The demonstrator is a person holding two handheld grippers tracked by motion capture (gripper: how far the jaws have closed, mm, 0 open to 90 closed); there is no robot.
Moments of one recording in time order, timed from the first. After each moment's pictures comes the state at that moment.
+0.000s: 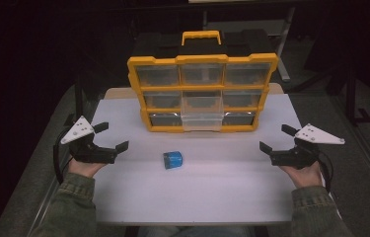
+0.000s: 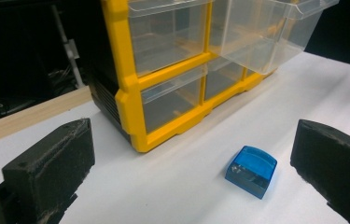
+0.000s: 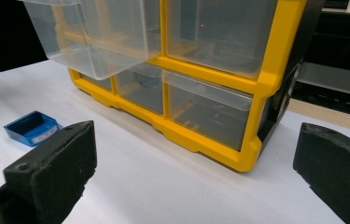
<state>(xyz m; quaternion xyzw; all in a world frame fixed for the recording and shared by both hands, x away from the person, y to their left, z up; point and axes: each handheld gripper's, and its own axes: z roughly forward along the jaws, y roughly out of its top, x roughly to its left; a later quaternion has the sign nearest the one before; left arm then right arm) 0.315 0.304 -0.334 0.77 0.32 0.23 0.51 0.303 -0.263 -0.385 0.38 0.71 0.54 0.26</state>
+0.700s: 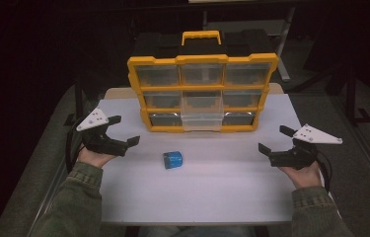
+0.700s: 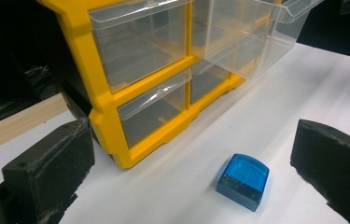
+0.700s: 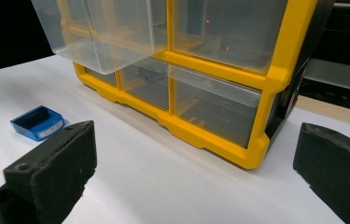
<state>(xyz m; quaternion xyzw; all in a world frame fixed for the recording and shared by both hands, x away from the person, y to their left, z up) 0.337 0.278 -0.325 0.79 0.30 0.20 0.49 0.305 -0.261 -0.387 0.37 0.72 0.54 0.25</state>
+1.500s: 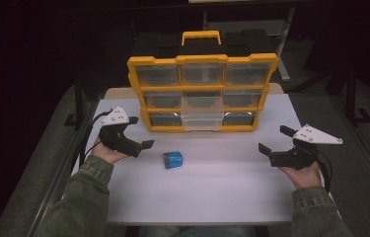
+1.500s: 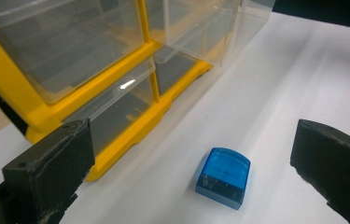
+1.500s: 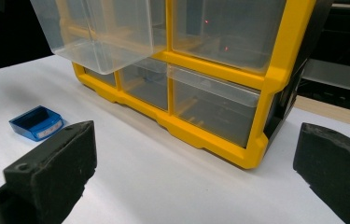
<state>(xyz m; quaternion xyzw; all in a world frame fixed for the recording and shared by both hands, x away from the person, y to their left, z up) 0.352 0.241 -0.330 0.84 0.24 0.16 0.45 0.304 -0.261 -0.387 0.37 0.71 0.53 0.25</state>
